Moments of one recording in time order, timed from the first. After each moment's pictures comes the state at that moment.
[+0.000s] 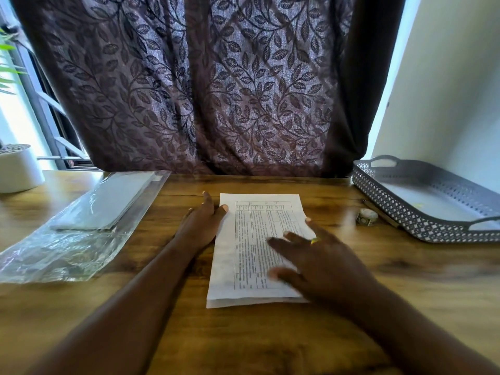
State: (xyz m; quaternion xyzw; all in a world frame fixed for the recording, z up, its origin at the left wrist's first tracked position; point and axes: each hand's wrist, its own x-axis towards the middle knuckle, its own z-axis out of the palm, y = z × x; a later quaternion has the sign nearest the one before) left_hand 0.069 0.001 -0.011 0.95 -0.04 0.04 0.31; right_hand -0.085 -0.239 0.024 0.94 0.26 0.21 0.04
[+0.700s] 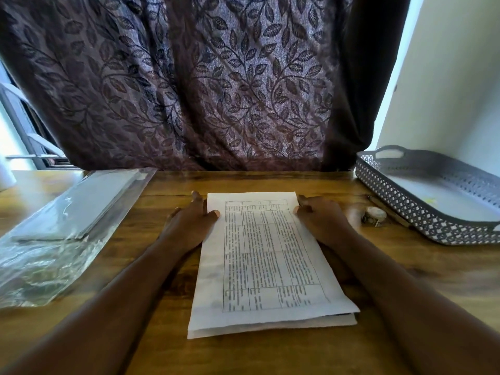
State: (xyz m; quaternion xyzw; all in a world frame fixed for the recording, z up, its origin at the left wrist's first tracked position) left_hand 0.094 -0.001 -0.013 0.96 -0.03 0.03 0.26; right_hand 0.057 -0.288 0.001 0.96 0.00 0.12 -0.26
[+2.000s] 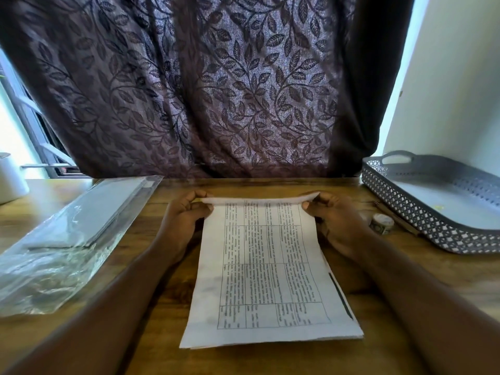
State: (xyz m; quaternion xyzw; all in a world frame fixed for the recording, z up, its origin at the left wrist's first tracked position) left_hand 0.079 0.009 0.000 0.67 -0.13 0.06 0.72; right_hand 0.063 -0.301 0.006 0.65 0.05 0.02 -0.76
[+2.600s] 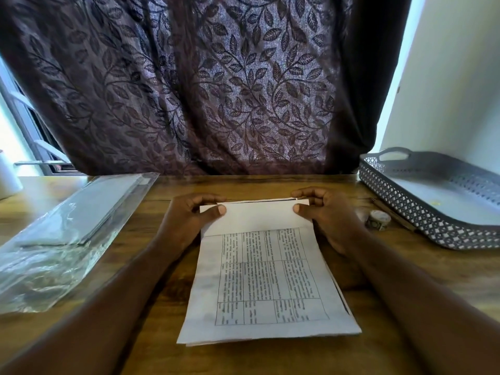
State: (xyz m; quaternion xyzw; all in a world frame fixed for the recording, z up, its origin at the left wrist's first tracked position) left_hand 0.084 0.004 -0.004 0.79 -0.19 0.17 0.55; right_hand 0.058 -0.294 0.009 0.76 0.04 0.09 -0.65
